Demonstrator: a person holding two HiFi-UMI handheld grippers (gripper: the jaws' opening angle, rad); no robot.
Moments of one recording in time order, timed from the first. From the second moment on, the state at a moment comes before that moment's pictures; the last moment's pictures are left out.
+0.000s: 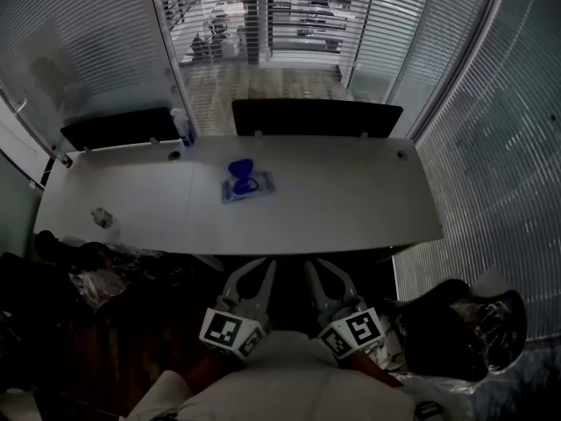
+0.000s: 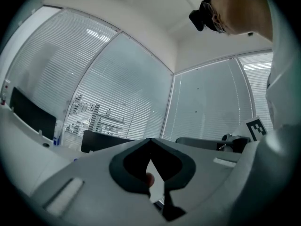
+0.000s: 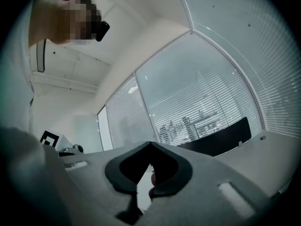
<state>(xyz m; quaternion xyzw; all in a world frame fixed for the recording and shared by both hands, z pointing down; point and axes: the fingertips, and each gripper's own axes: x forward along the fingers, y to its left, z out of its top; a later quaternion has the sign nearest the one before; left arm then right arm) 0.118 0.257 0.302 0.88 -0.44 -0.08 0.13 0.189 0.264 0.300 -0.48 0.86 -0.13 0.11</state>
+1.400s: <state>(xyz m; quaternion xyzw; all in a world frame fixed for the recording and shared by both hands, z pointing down) -0.026 -0.031 0.315 0.89 -0.43 -0.08 0.15 0.049 -0.028 0.301 -0.50 0.86 -0.11 0.05</state>
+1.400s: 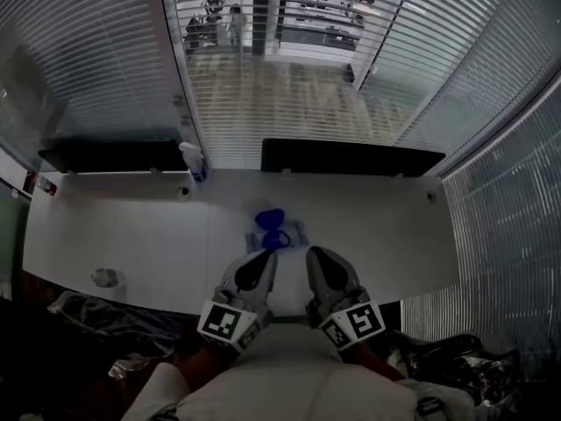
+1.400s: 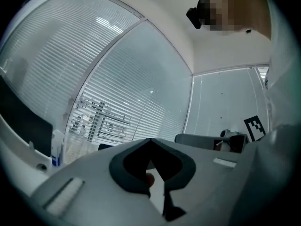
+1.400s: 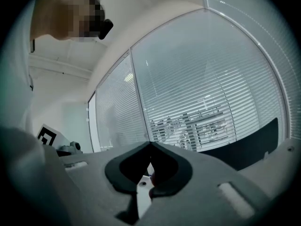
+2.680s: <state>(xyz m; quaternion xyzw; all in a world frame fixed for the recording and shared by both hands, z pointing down) 0.011 -0.061 0.329 0.86 -0.50 -0.05 0.14 0.095 -0.063 0.314 -0.45 0.89 -0.09 0.03</state>
